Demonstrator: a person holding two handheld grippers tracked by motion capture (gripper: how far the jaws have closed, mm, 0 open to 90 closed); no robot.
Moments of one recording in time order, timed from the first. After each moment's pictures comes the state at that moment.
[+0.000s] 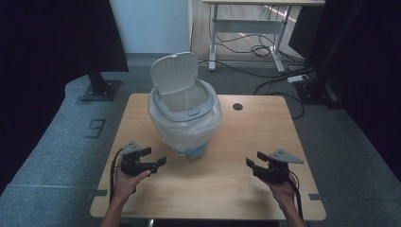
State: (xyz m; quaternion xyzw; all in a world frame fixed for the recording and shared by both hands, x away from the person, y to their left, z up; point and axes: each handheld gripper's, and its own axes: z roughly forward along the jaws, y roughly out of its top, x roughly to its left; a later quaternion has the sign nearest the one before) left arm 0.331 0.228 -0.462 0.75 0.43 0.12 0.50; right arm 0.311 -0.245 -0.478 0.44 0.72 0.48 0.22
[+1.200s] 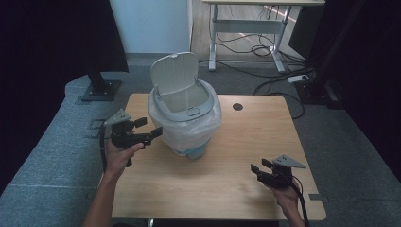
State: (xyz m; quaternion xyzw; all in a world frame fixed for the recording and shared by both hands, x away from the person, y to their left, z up) left arm 0.362 0.231 -0.367 0.72 0.39 0.14 0.55; right arm 0.307 -0.262 -0.504 0.48 0.72 0.46 0.21
